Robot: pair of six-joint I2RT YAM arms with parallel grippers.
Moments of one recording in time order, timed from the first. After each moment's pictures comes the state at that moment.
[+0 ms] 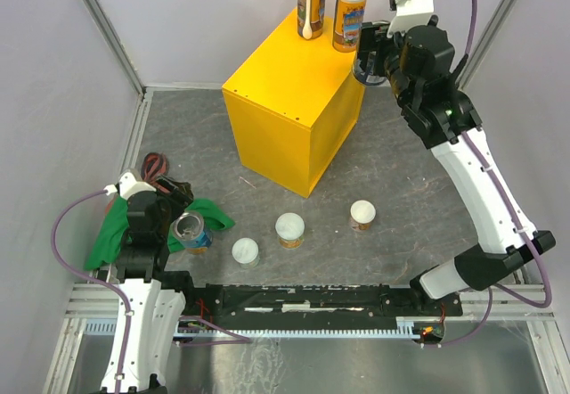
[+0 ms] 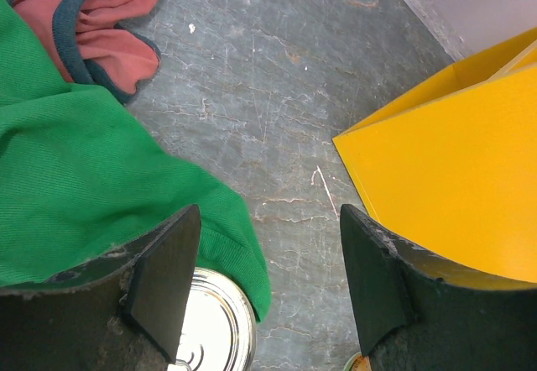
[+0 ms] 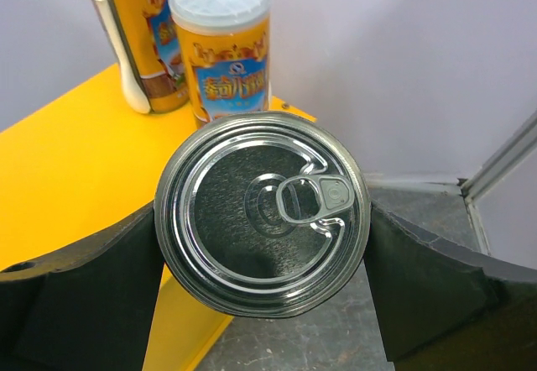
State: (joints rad) left arm 0.03 0.44 0.52 -0.49 -0.15 -0.67; right arm 0.48 1.47 1.90 -0.46 0.42 -0.02
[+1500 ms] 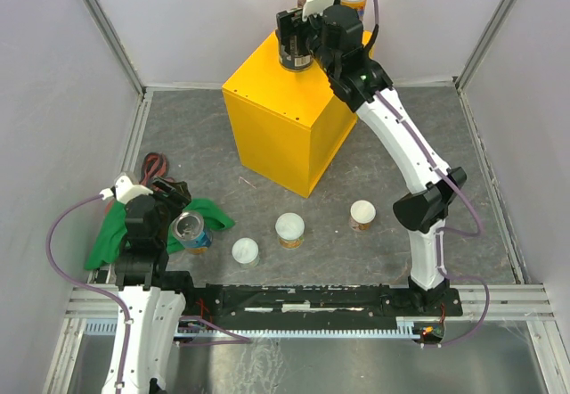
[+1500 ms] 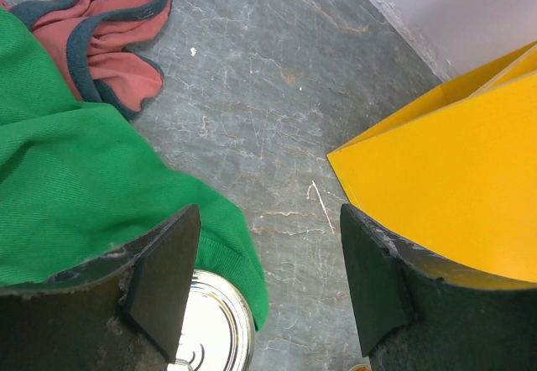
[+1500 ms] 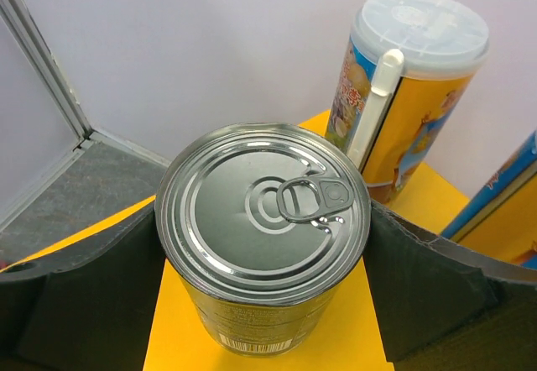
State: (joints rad) left arm 0.01 0.38 0.52 -0.49 -0.20 -0.67; right arm 0.61 2.03 2.42 -0.38 0.21 -0.05
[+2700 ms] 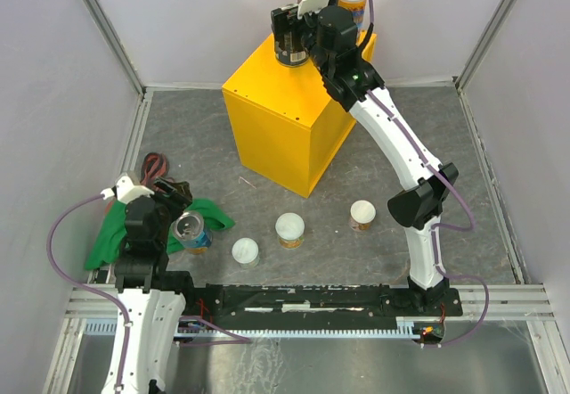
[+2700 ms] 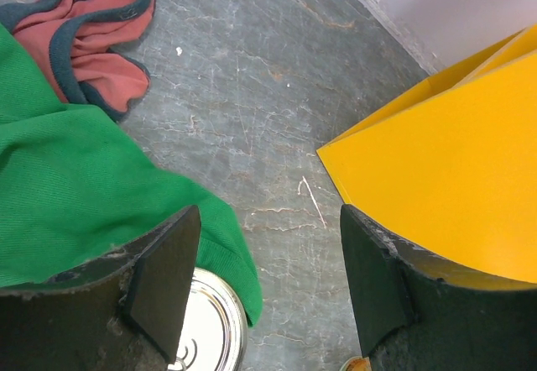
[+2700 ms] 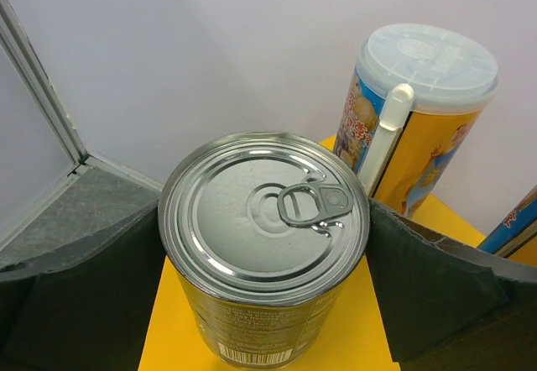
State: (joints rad) left arm 0.00 0.36 0.52 -0.49 -0.18 -0.66; right arm 0.62 2.09 2.45 -0.27 0.22 -0.08
